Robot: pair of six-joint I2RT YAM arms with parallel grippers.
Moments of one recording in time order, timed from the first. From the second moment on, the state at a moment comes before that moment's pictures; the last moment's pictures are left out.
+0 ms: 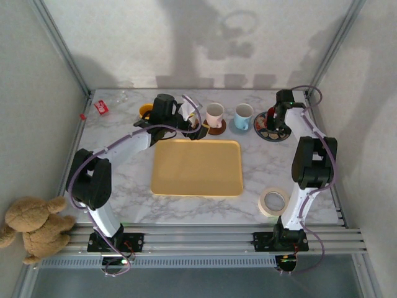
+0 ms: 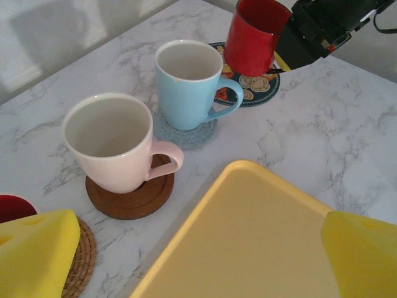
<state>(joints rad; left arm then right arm) -0.45 1.75 1.31 -0.06 0.52 0.15 0.00 1.95 1.56 -0.81 0.05 0.17</state>
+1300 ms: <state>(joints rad) -0.46 1.80 1.37 -0.07 0.52 0.15 -0.01 2.10 1.69 -0.81 0.05 0.23</state>
